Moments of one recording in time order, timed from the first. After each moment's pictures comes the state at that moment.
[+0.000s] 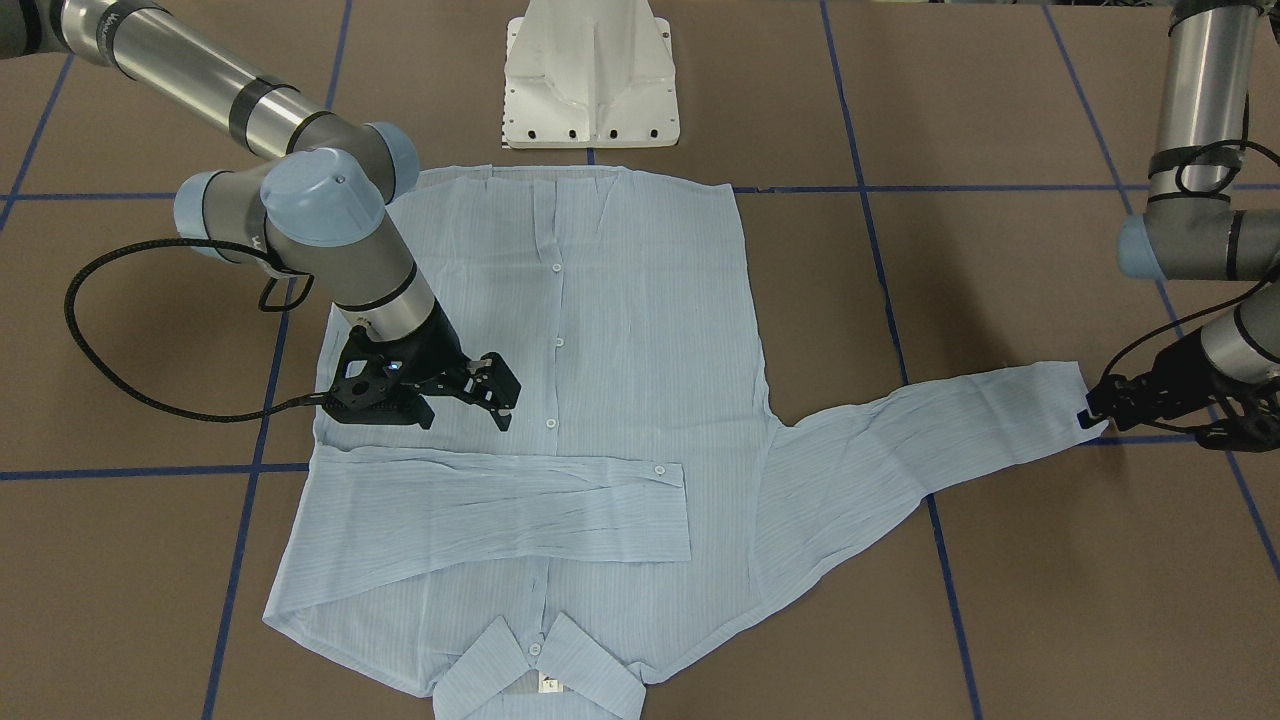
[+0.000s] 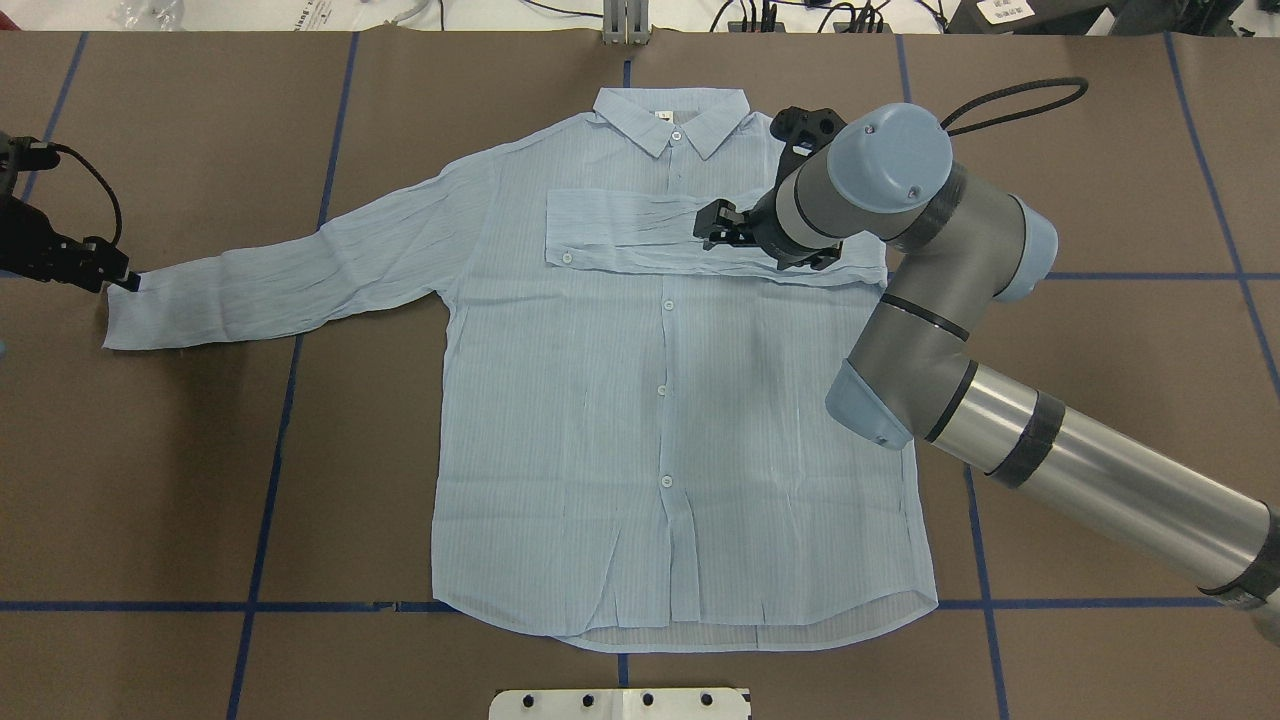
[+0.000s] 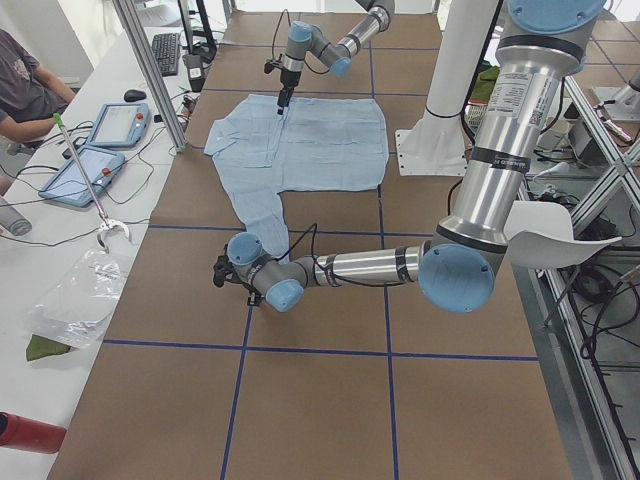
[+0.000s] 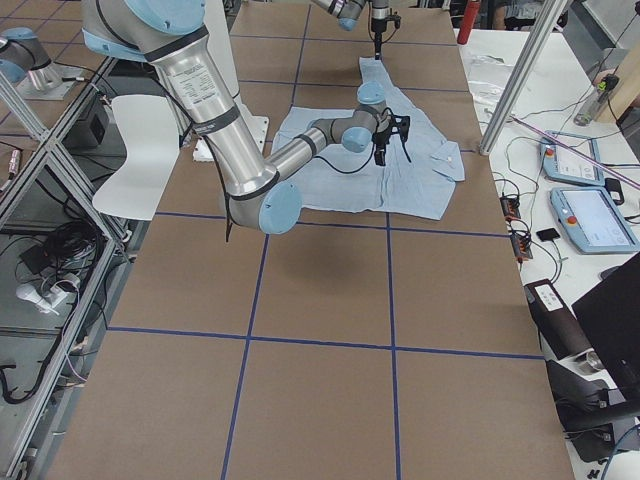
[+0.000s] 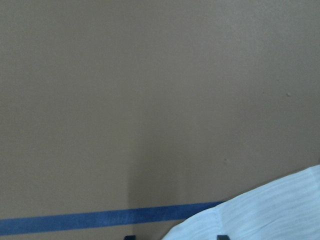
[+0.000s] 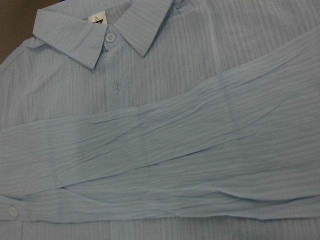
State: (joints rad) left arm -1.14 -1.82 -1.12 -2.39 -2.35 -0.69; right arm 0.70 -0.96 1.48 -1.11 1.88 1.35
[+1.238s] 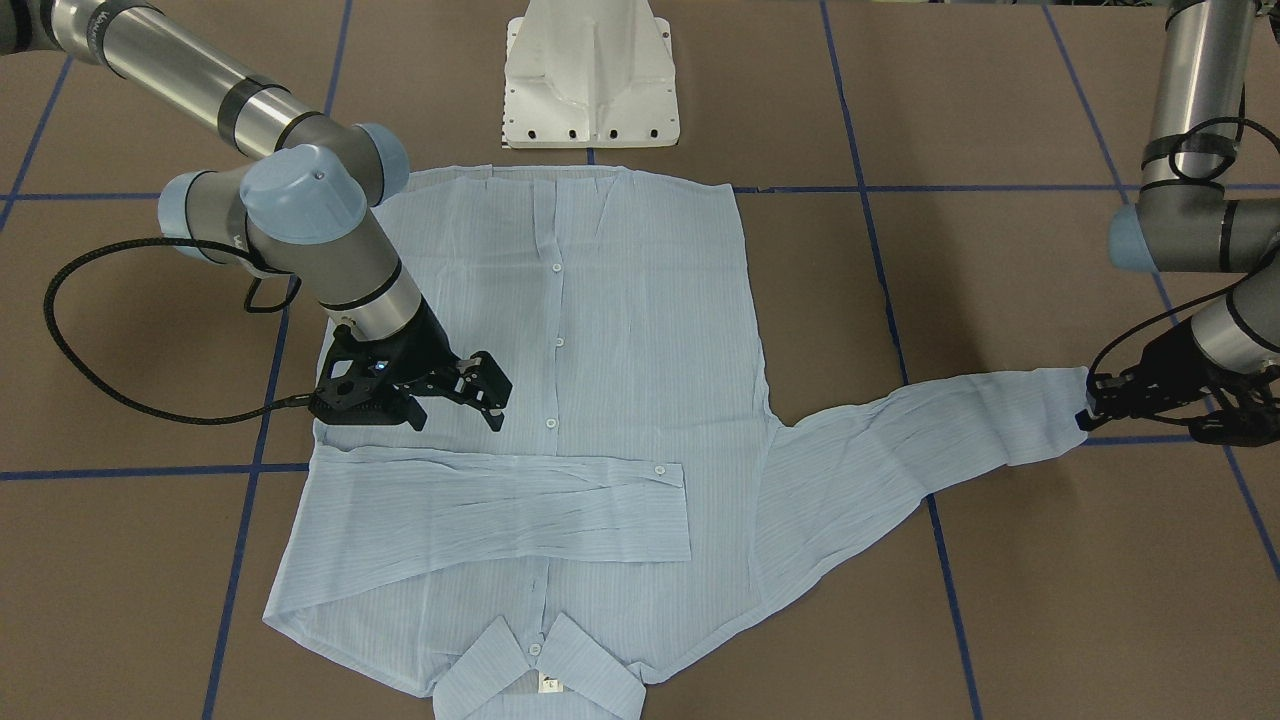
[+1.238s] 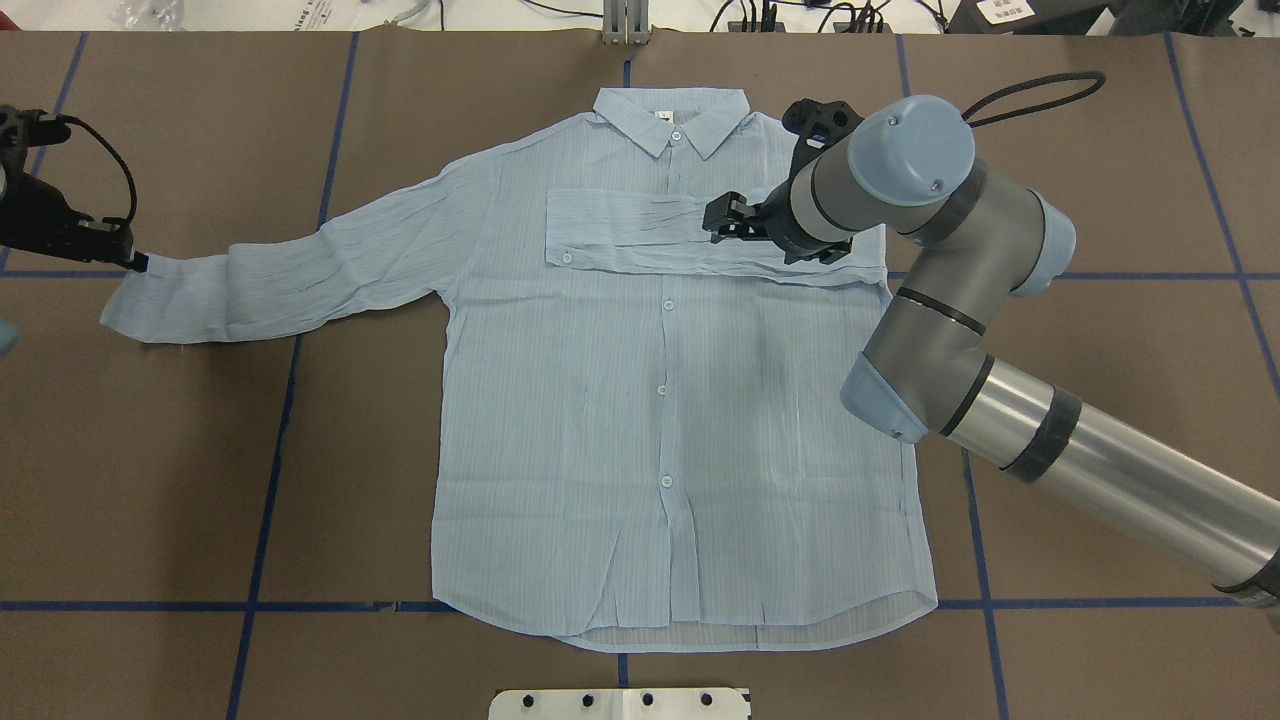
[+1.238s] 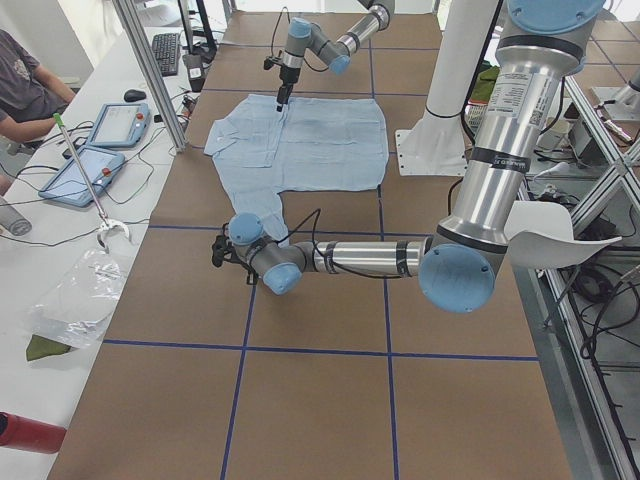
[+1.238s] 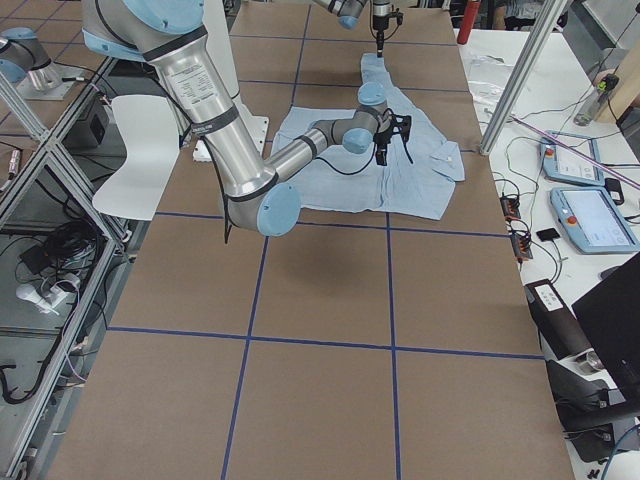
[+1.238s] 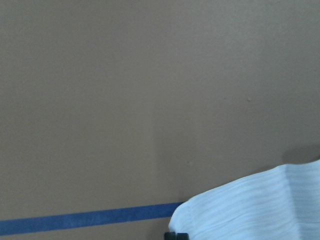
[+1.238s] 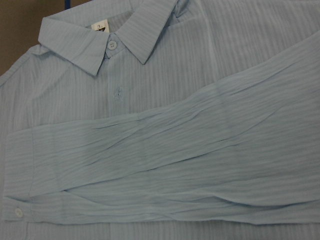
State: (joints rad) left arm -1.13 -1.82 -1.26 -2.38 -2.36 -0.84; right arm 0.73 -0.99 1.49 -1.06 1.91 1.34
